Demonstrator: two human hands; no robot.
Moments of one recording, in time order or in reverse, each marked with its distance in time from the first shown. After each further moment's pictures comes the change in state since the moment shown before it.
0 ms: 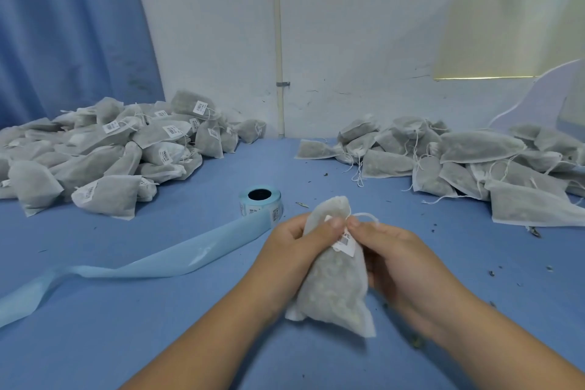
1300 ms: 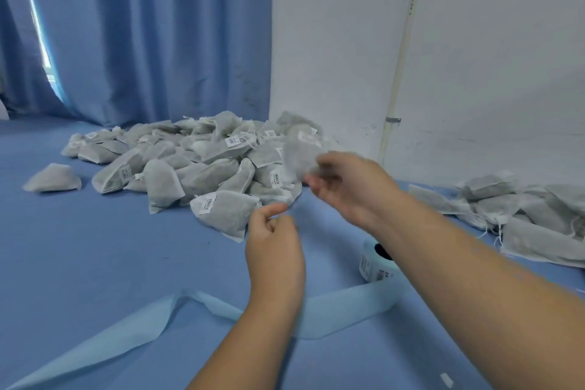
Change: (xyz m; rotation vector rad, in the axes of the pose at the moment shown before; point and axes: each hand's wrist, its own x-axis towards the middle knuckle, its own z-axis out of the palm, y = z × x) left_hand 0.024 0.031 -0.162 -0.048 1.007 0.206; right_hand 0.189 -0.050 0.217 0.097 -0.157 -0.010
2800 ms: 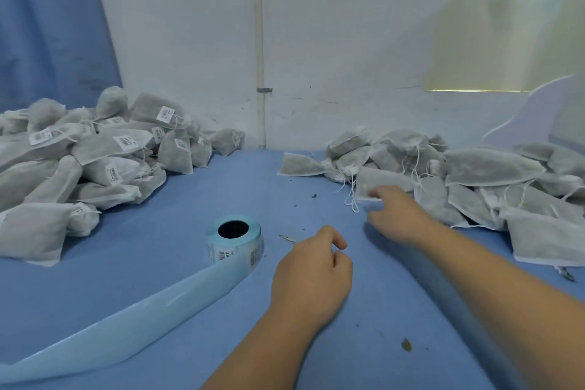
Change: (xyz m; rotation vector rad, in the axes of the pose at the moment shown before) left_hand -0.107 -0.090 0.151 0.804 -0.863 0.400; right_hand -0.051 0.001 -0.313 -1.351 0.517 0.020
